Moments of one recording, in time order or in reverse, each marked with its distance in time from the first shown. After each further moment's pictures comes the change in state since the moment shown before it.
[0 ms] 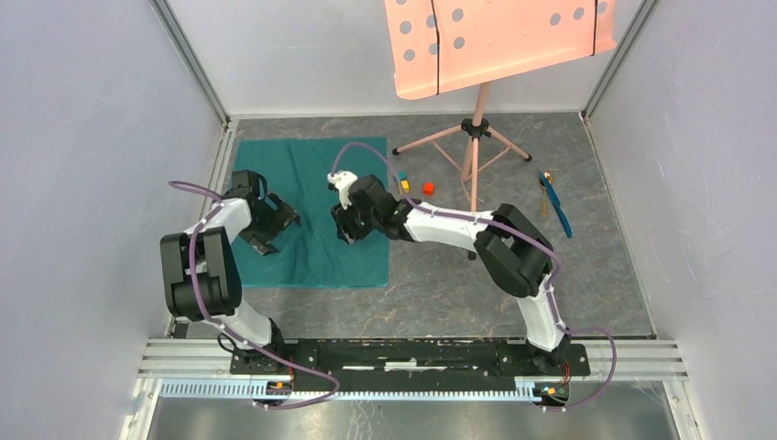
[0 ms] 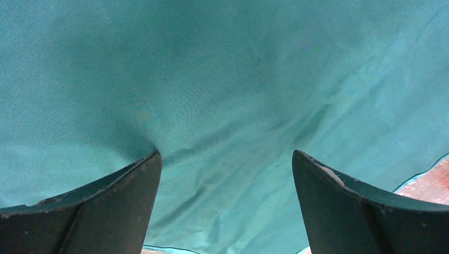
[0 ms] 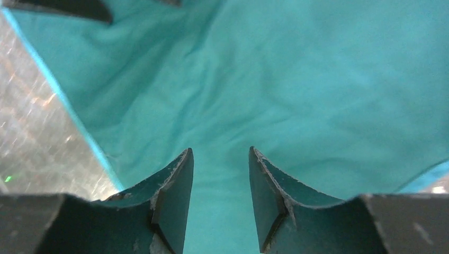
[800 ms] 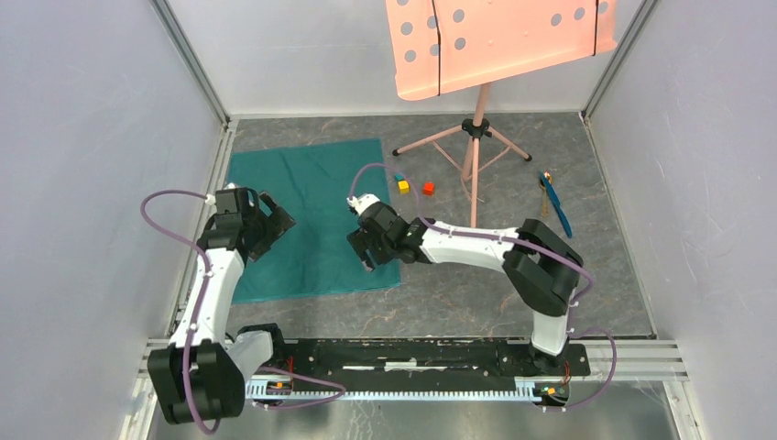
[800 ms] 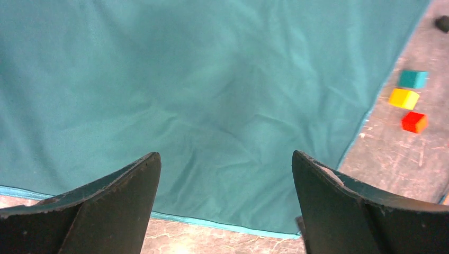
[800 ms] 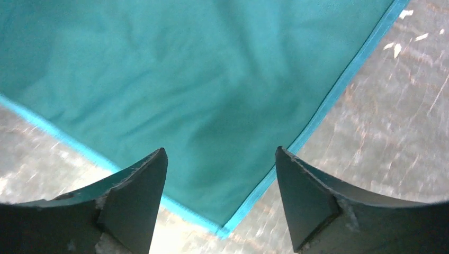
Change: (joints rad) left arm -0.039 -0.563 -0.199 -0.053 -0.020 0.035; right arm 0.087 -0.197 -0.270 -0.160 0.247 0.076
